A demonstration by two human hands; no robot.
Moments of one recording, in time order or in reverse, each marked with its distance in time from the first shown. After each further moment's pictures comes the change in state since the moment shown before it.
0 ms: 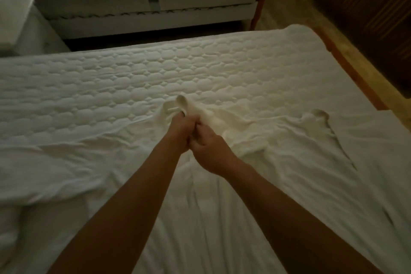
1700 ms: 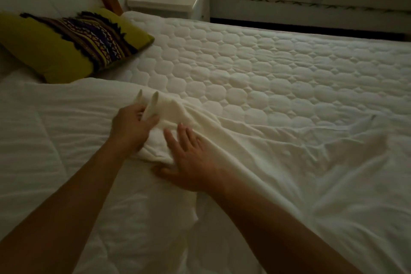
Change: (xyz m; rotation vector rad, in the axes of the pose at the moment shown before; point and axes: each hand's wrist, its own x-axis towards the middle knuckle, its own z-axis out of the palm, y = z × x) left_hand -0.009 -0.070 -0.635 0.503 0.673 0.265; right_hand 0.138 -0.199 0.532 -0.554 -0.453 -0.642
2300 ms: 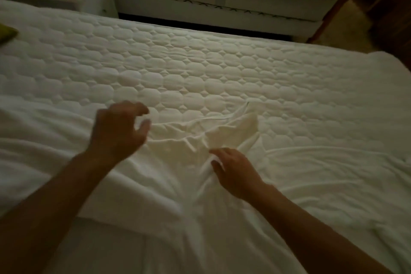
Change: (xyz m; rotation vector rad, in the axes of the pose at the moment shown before) left_hand -0.065 0.132 0.196 0.398 -0.071 0.637; right_hand -0.253 0.242 -0.094 -0.103 0.272 0.456
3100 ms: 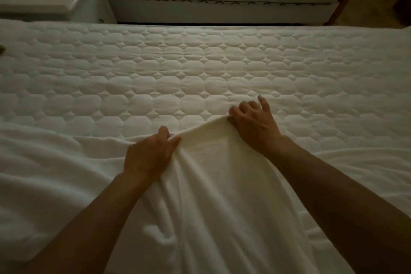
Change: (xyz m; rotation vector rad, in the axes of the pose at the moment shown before) left_hand 0.022 0.025 0.130 0.159 -0.225 -0.048; right_hand 0.134 0.101 -0.013 -0.438 0.268 -0.102
